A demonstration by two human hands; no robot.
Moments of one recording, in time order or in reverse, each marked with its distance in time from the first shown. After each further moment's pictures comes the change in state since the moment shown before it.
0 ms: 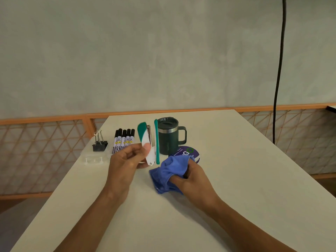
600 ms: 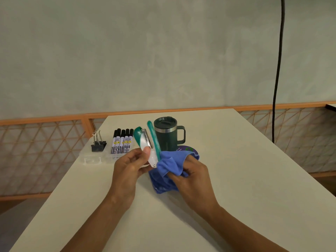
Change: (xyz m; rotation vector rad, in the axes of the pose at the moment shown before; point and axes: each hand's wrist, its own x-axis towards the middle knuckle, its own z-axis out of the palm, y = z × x) left_hand -0.007 -0.011 0.011 -0.142 0.003 -0.066; right_hand -0.005 -0.002 0.010 -0.121 0.224 -0.348
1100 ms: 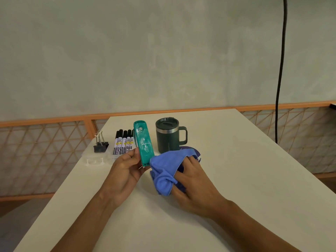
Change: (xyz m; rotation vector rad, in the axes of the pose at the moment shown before) left_hand 0.014 0.009 -0.021 -0.238 -0.168 -0.162; right_hand 0.004 0.013 -0.016 -0.505 -0.341 -0.442
